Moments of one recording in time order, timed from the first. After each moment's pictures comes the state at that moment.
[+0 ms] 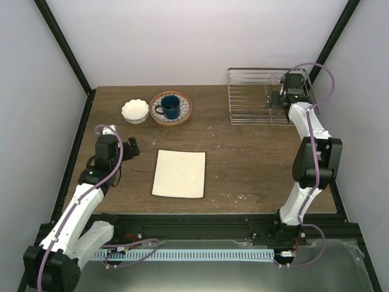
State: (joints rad) left arm -0.22 0.84 0.66 -0.38 -0.21 -0.39; right arm -0.06 1.81 1.54 -0.46 0.14 0.02
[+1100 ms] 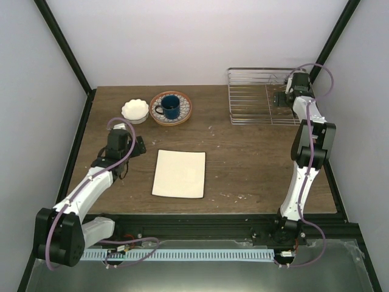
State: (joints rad) left arm -0.22 1.12 0.65 -0.21 -0.19 -0.39; right arm -0.18 2.20 1.84 -0.43 0.05 -0.17
